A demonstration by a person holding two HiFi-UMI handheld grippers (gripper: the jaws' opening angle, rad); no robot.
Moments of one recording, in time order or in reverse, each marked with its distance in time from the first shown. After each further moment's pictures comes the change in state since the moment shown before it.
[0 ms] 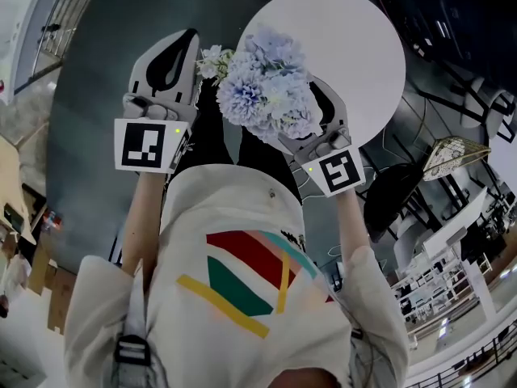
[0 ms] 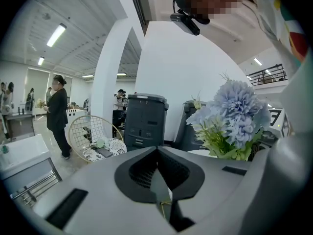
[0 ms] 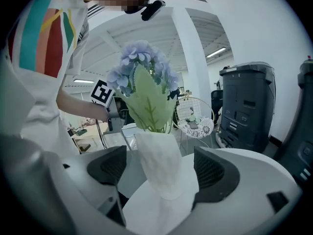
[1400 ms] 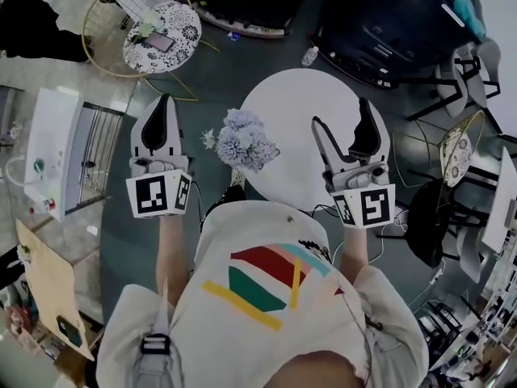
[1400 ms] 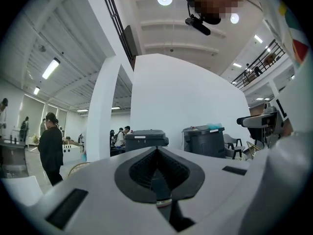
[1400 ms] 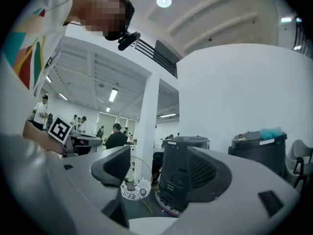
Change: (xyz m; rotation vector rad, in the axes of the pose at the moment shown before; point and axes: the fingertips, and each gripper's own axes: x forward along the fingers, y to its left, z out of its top) left arm -0.026 0.004 0.172 0.192 -0.345 -0.018; right arm -0.185 -0.060 0.189 -0.105 -0.600 -0.719
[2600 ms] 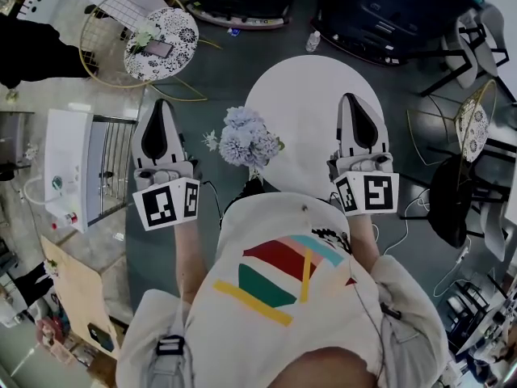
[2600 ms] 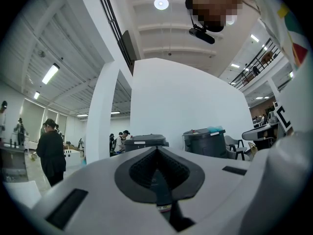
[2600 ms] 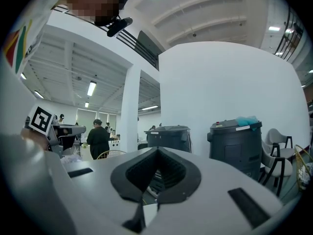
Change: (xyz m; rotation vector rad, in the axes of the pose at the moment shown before) left arm 0.004 -0.010 0.025 0.019 -0.047 0.011; right arm -0.014 -0.030 -0.030 0.091 0.099 -0.222
